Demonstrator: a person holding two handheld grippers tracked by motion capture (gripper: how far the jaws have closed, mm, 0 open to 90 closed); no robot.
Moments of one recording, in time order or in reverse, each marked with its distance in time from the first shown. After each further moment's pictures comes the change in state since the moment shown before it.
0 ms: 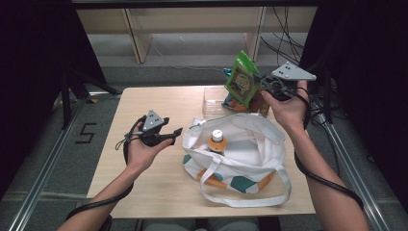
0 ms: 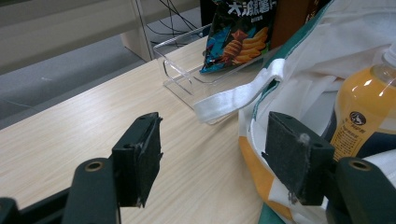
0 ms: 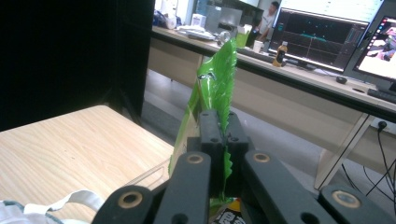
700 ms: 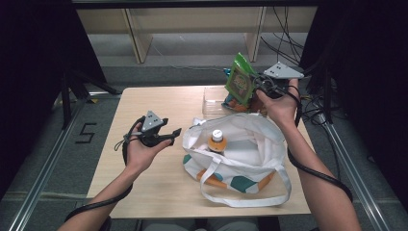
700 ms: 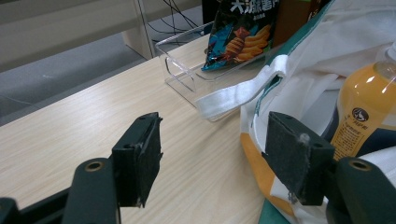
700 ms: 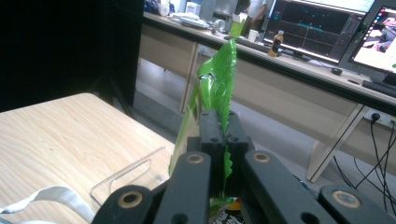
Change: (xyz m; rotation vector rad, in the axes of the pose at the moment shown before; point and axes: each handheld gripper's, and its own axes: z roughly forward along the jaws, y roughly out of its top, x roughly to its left) left arm 0.002 -0.002 -0.002 0.005 0.005 -0.002; right arm -0.007 -0.015 0.030 0.035 -0.033 -0.034
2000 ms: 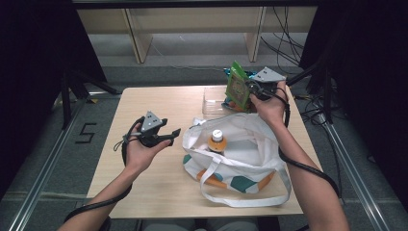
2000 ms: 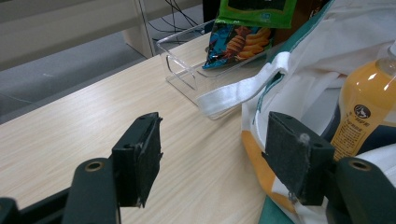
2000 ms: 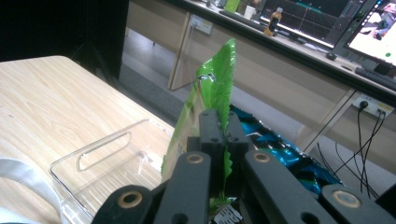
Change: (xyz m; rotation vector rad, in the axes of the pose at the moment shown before) left arm 0.001 -0.002 -0.001 0.006 0.003 -0.003; right arm 0.004 -0.029 0.039 0.103 -0.039 -0.047
